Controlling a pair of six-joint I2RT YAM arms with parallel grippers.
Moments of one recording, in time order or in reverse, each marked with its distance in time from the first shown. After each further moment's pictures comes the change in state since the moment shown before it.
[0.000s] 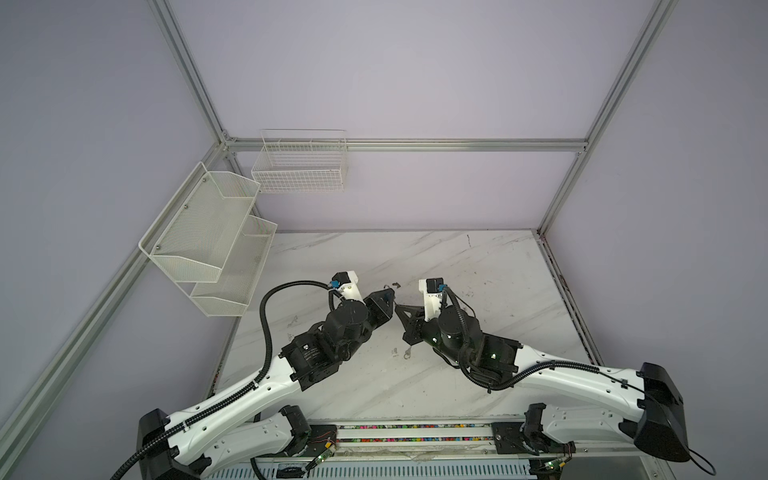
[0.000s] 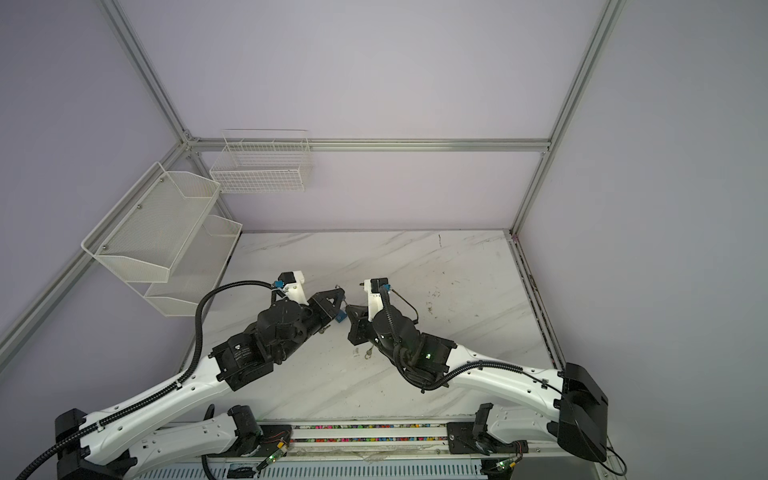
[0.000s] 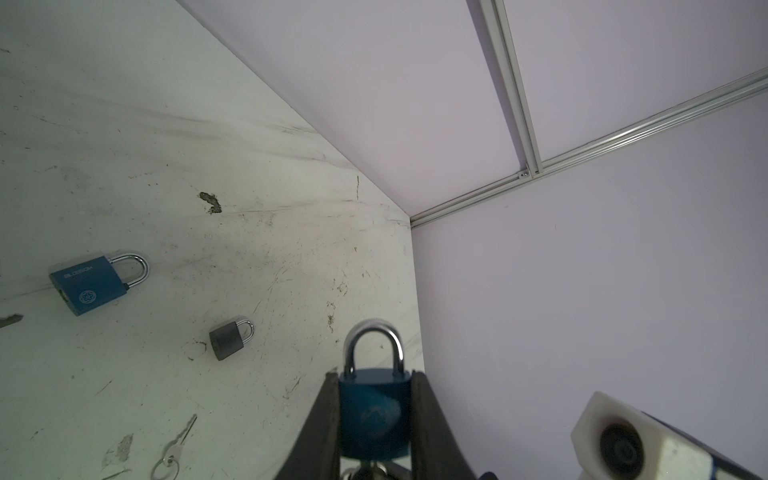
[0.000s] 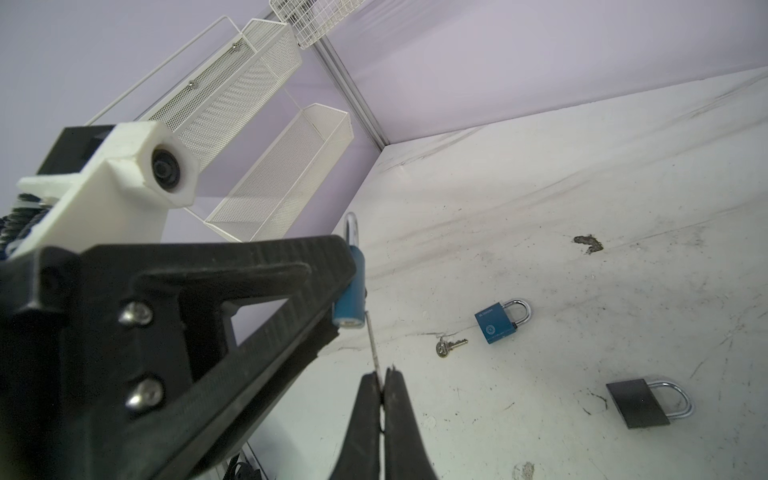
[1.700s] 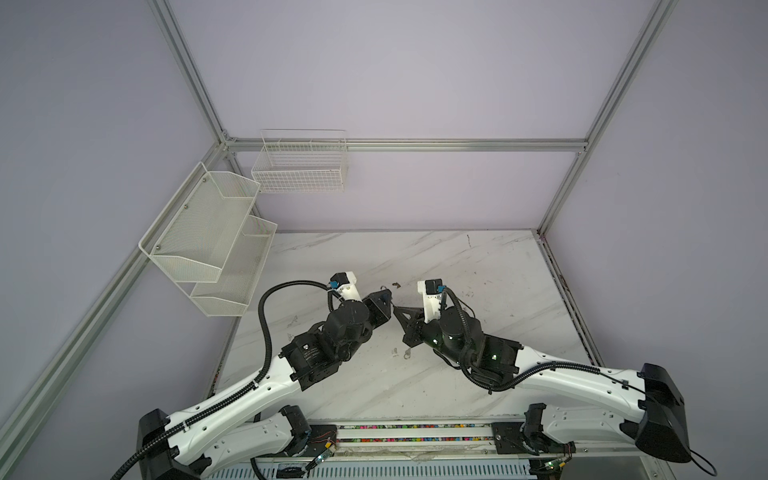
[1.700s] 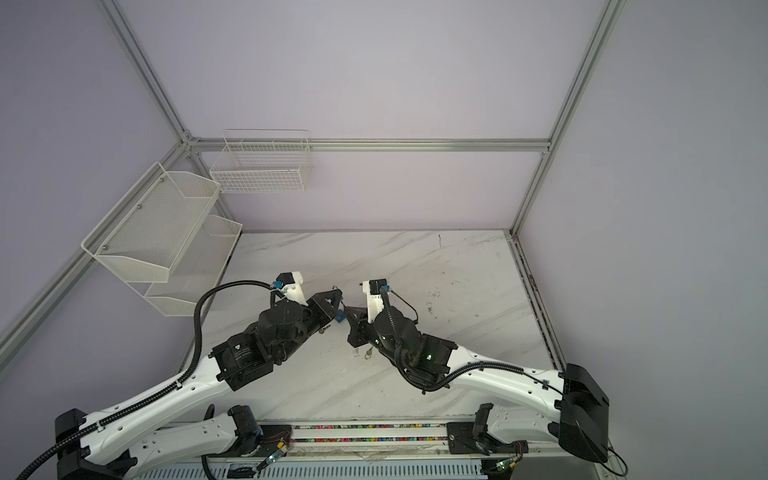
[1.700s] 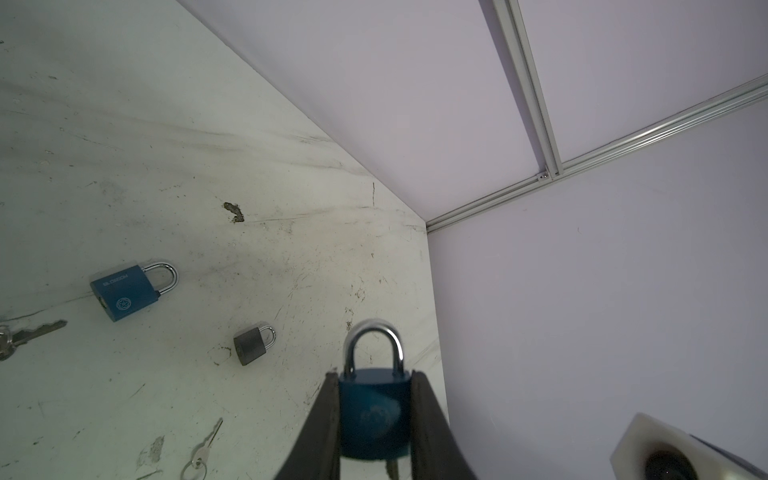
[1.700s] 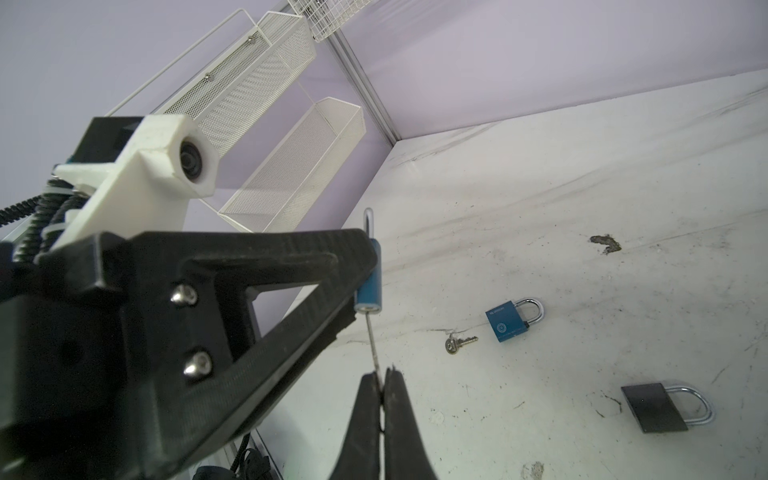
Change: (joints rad) left arm 0.000 -0.002 0.000 -0.032 -0.034 0.026; right arm -0.002 -0.007 -0.013 0.018 -0.024 -0.010
